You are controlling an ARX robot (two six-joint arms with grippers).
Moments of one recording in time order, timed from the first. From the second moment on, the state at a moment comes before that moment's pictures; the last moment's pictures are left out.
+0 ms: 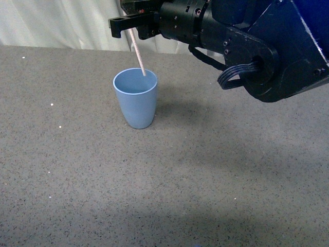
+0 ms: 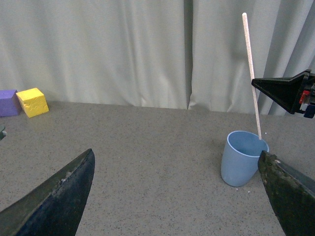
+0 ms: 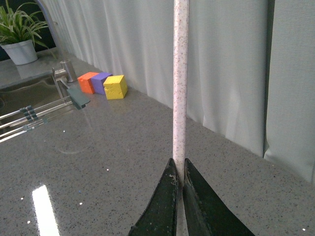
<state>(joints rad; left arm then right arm) 0.00 0.00 0.02 0.00 0.00 0.00 0.48 2.24 1.21 1.01 -0.45 0.09</state>
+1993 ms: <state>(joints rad) 0.00 0.00 0.02 0.00 0.00 0.00 0.19 1.51 0.25 1.25 0.18 0.00</state>
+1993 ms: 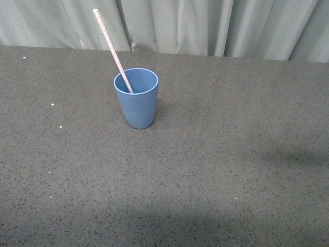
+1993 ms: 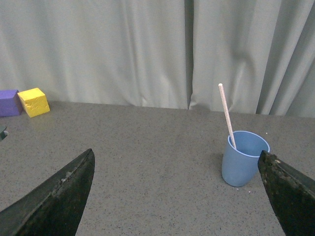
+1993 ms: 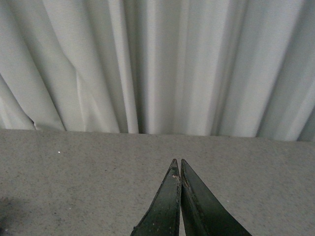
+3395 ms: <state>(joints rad) 0.00 0.00 0.02 0.00 0.00 0.00 0.00 0.40 0.00 0.40 0.00 0.00</state>
